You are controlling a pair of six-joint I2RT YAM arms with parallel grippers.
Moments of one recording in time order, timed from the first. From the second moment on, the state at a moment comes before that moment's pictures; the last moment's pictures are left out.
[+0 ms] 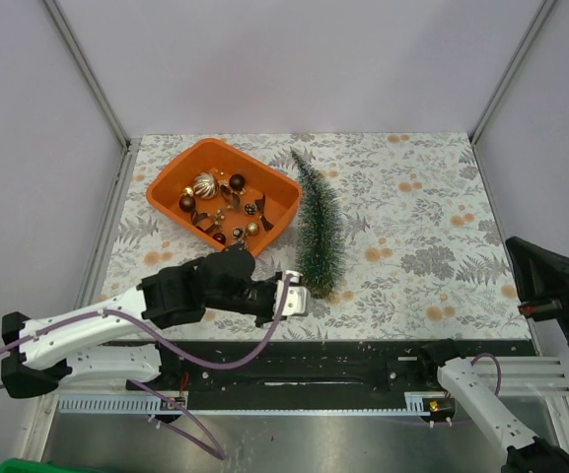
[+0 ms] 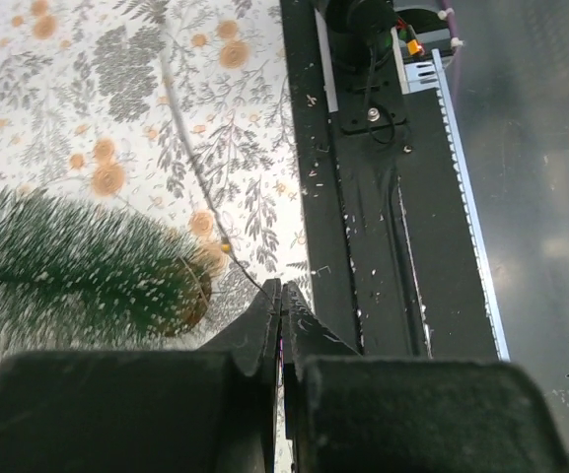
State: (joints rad) left arm -1.24 1.03 1.05 -0.49 0.33 0.35; right arm 0.32 0.56 1.80 -0.97 0.00 0.20
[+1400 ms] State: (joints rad) left arm -1.04 0.77 0.67 -0.15 -0.01 0.04; right arm 0.32 1.50 1.96 -0.16 -0.52 0.29
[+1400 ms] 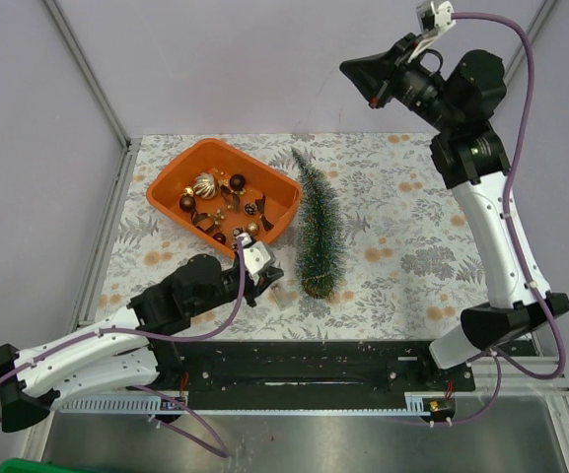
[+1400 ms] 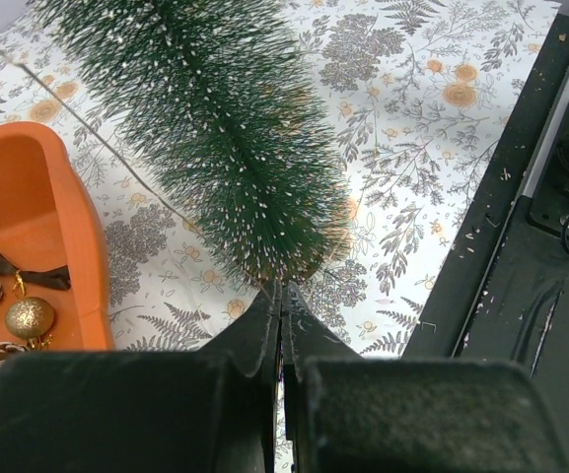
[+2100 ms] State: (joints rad) left arm -0.99 0.74 0.59 -0.11 -0.16 -0.08; right arm 0.32 1.94 2.31 -0.06 -0.64 0.40
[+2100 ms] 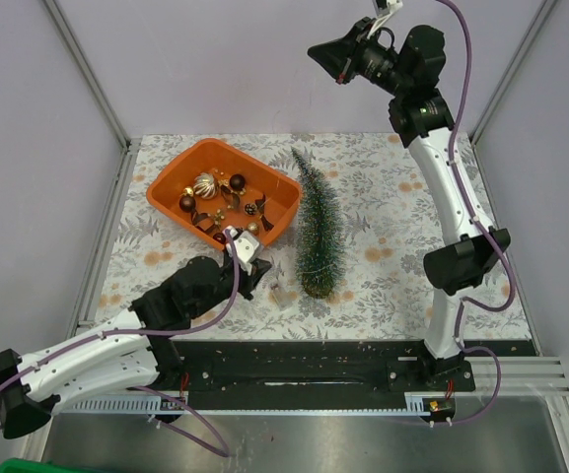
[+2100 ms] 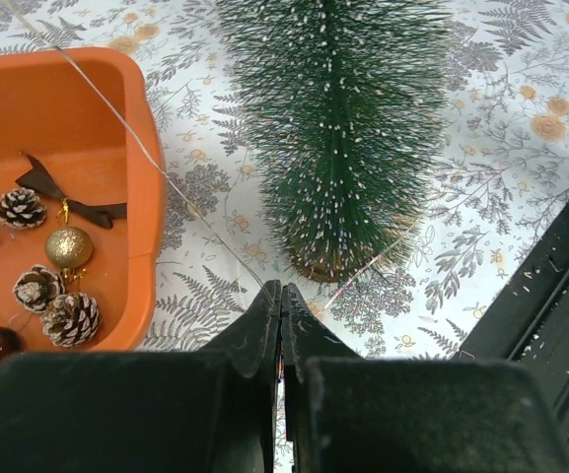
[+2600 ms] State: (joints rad) left arm -0.99 0.80 0.59 -0.06 -0.19 -0.10; right arm 0.32 2.14 2.50 -0.16 -0.56 0.34
